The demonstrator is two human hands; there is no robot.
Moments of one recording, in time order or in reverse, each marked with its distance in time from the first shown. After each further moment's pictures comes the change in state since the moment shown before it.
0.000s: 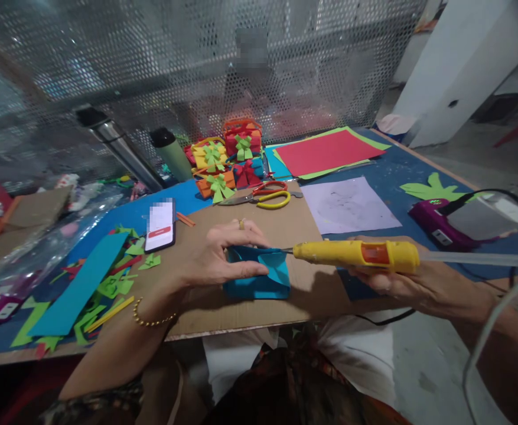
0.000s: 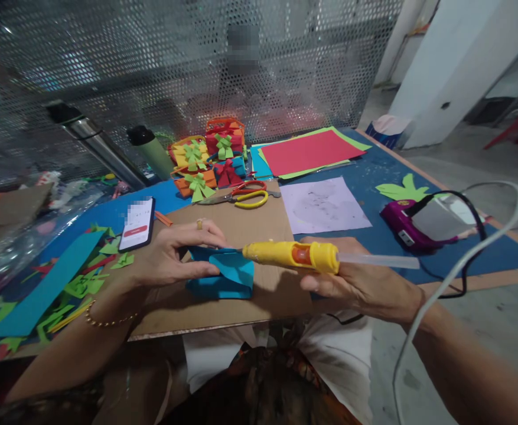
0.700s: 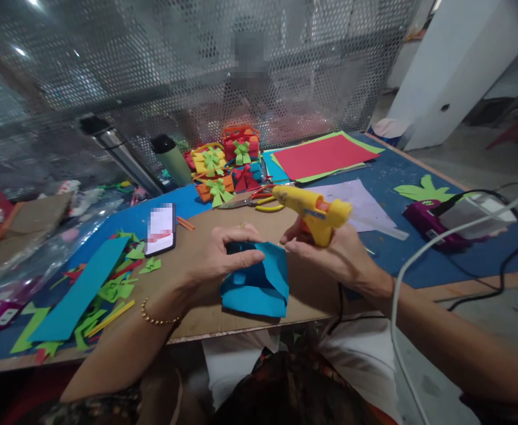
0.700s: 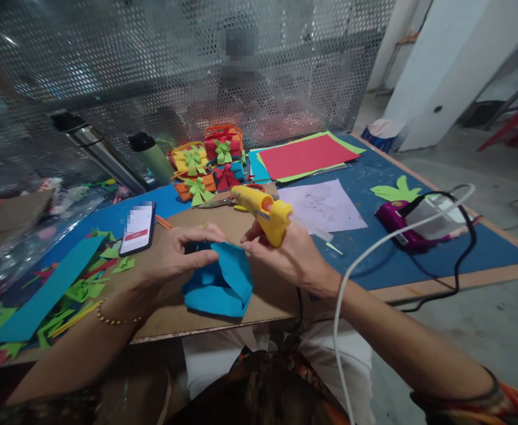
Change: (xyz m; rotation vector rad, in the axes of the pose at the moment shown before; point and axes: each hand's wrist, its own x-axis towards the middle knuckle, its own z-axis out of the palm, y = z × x) left_hand 0.002 -0.004 0.012 -0.286 0.117 -0.190; right_hand 0.059 -0.015 0.059 0.358 0.262 0.037
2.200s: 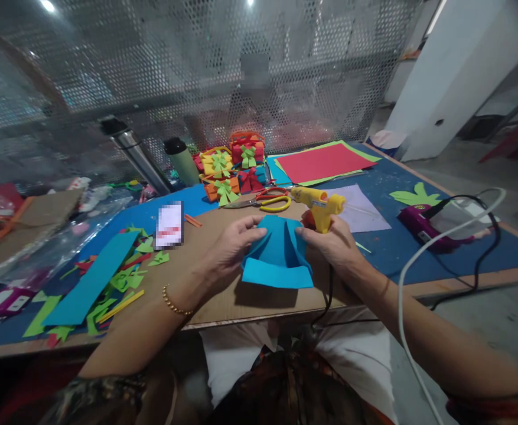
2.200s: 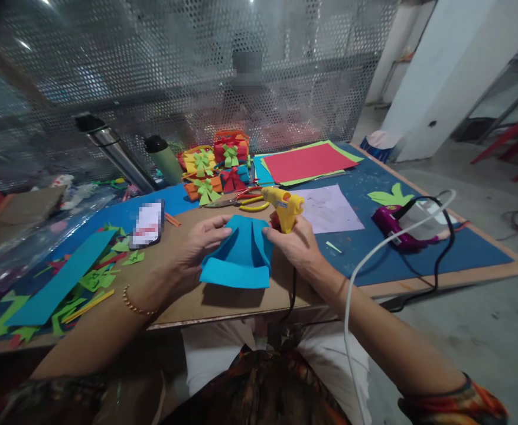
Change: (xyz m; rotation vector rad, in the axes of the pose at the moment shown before) left_hand 0.005 -0.010 0.026 -0.745 0.159 -0.390; right_hand 0.008 0.025 0.009 0.174 0.257 0.226
